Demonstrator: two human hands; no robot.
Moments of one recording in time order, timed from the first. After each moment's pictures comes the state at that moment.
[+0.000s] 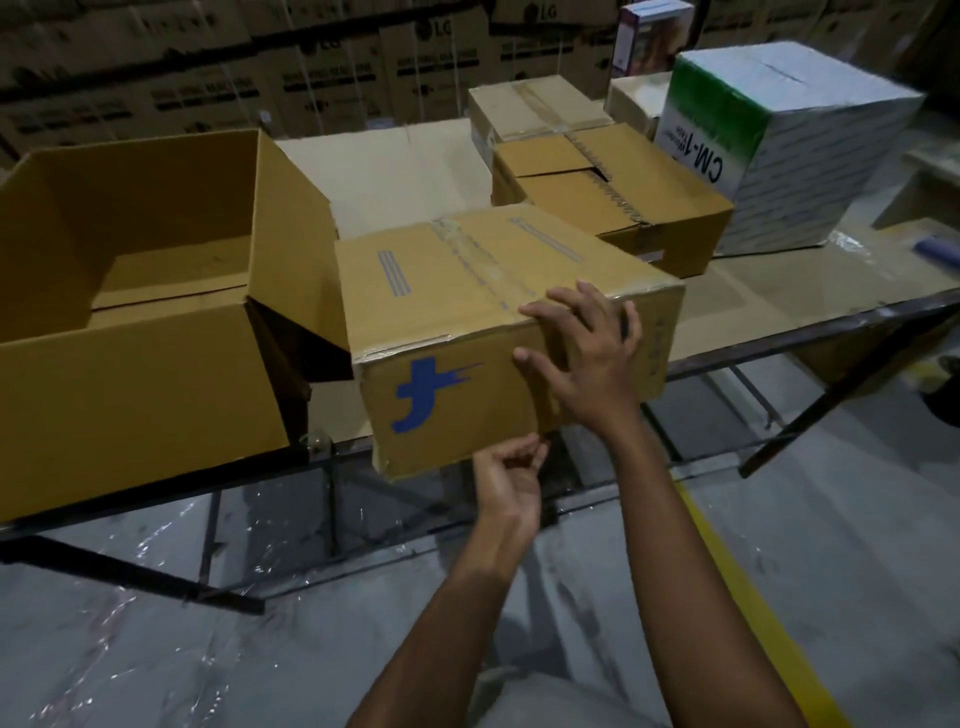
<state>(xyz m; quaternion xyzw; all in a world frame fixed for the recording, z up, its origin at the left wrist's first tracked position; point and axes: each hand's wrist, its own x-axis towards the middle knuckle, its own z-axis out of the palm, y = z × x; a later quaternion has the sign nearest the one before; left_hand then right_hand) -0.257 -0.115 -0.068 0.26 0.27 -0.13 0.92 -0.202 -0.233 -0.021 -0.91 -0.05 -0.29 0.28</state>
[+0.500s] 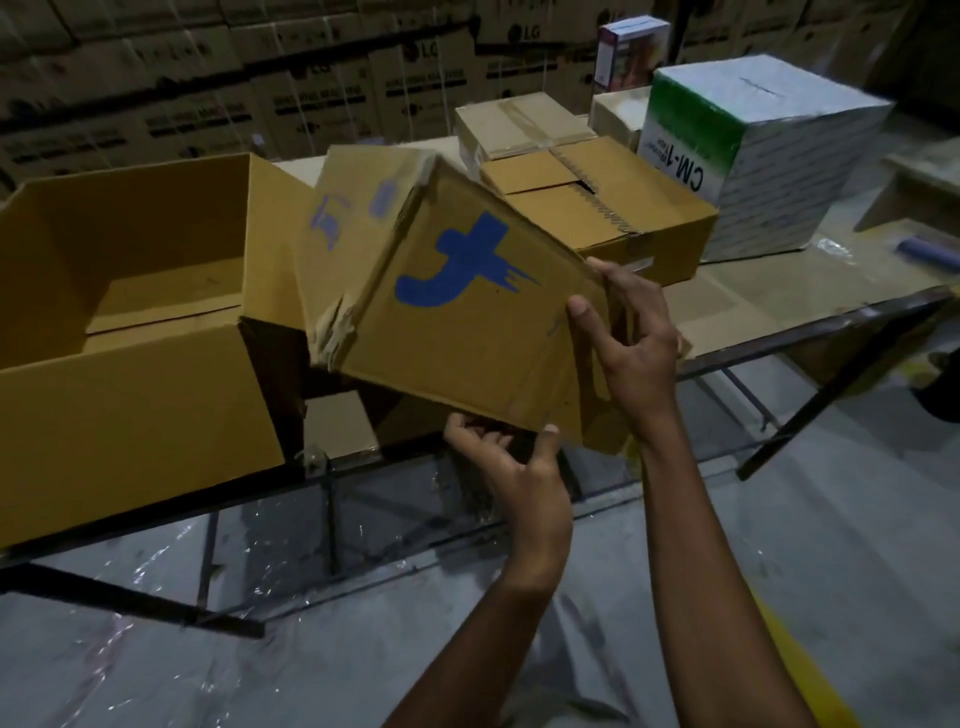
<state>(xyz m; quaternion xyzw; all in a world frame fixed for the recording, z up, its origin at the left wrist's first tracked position) -0.303 -0.135 0.000 0.56 0.12 0.13 0.81 -0.221 -0.256 0.024 -0.80 0.02 -0.35 0.49</state>
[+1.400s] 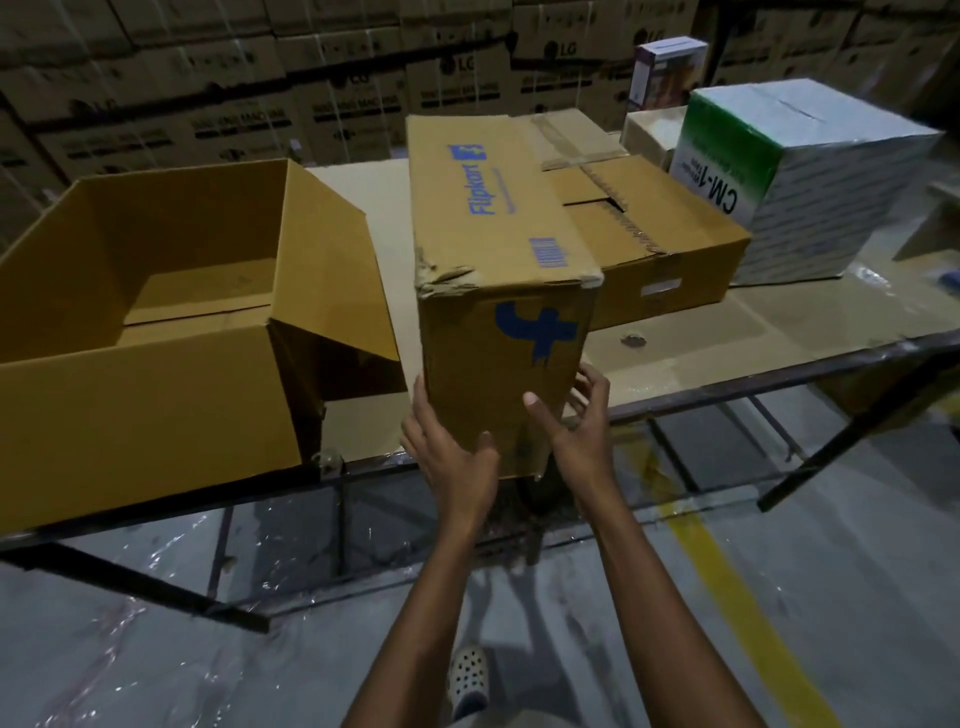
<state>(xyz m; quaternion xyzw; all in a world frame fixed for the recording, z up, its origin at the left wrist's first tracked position) -0.241 -0.066 -0.036 0.79 0.12 0.17 0.57 -0.227 -0.195 -0.048 -0.72 0.11 -0.16 0.66</state>
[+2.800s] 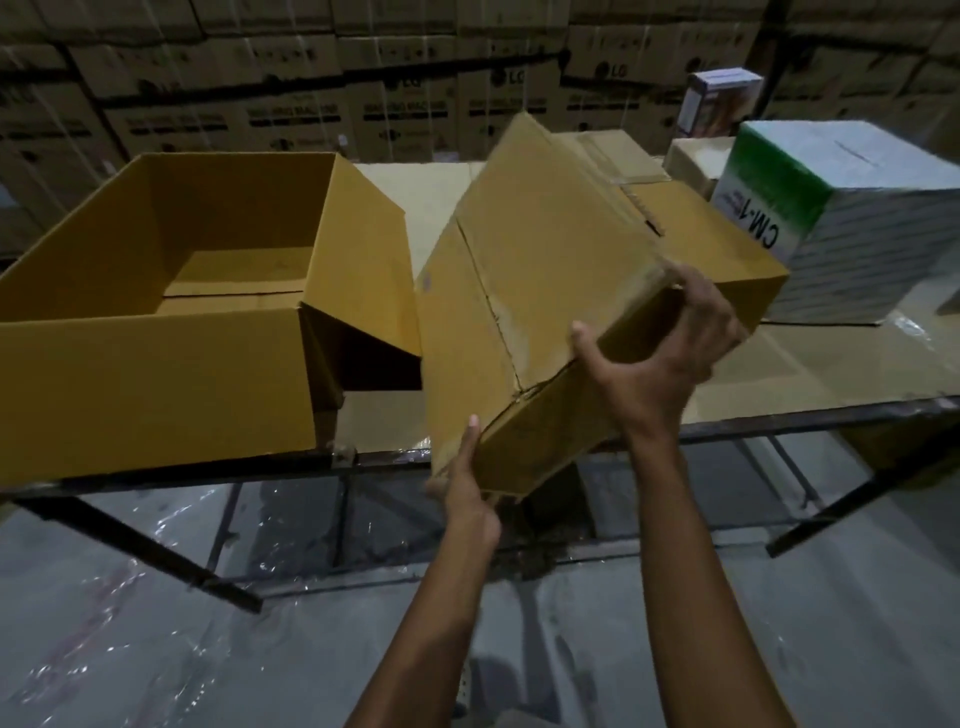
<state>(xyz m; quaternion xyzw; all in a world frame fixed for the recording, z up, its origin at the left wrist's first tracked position) -0.225 -0.069 -0.077 0.32 0.36 -0.01 0.87 -0.183 -0.230 0.029 -0.81 0.08 -0.45 0.37</state>
